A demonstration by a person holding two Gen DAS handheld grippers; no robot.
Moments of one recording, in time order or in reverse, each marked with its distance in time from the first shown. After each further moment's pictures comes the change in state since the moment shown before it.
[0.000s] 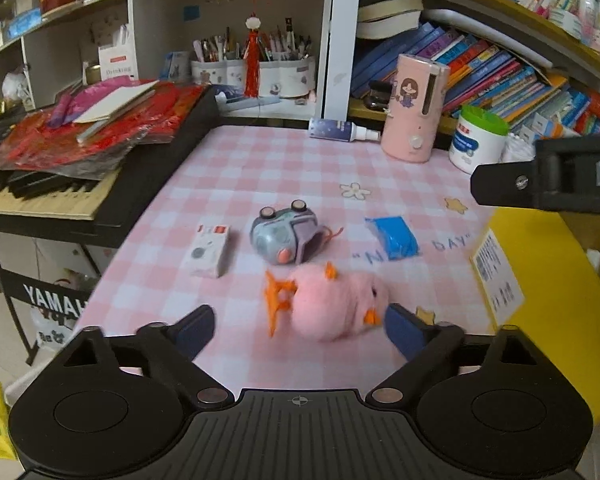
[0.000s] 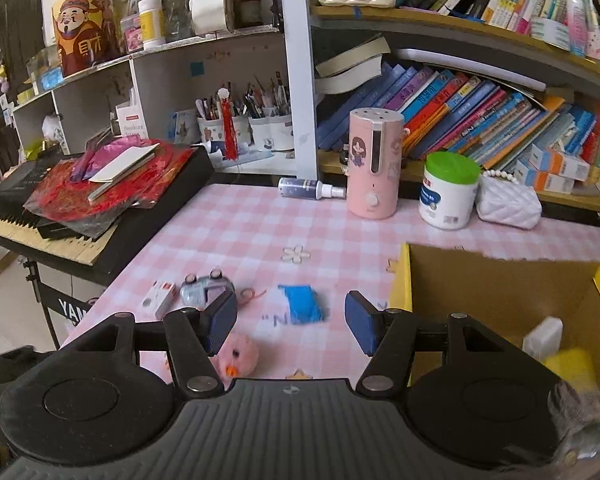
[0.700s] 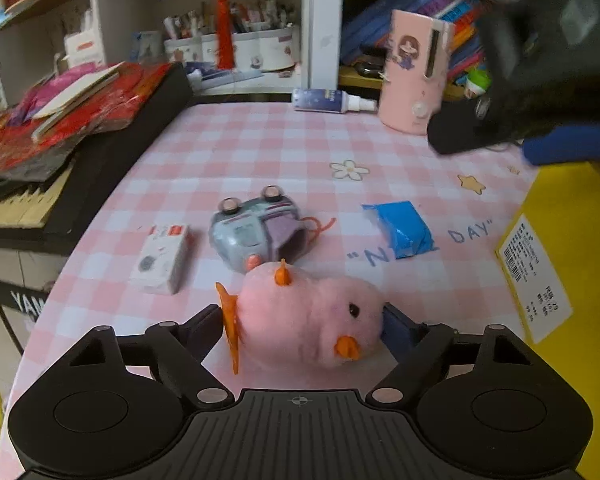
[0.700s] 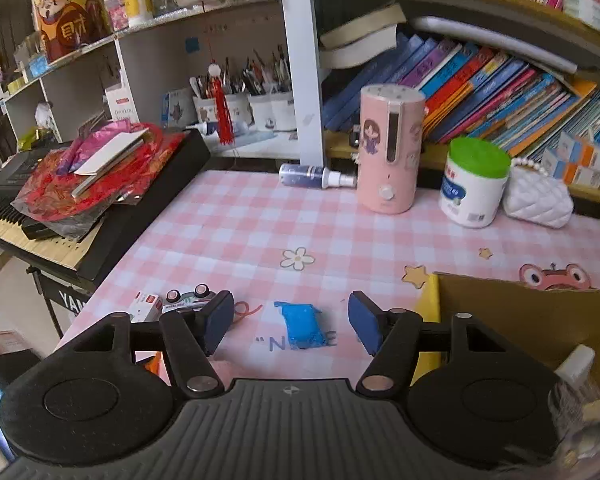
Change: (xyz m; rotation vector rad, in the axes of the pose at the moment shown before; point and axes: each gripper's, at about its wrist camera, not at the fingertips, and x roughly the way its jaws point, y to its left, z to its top) left arm 0.053 -0.009 0.006 0.033 0.067 -0.004; right arm 0.064 -0.011 0.028 0.013 0.095 0.032
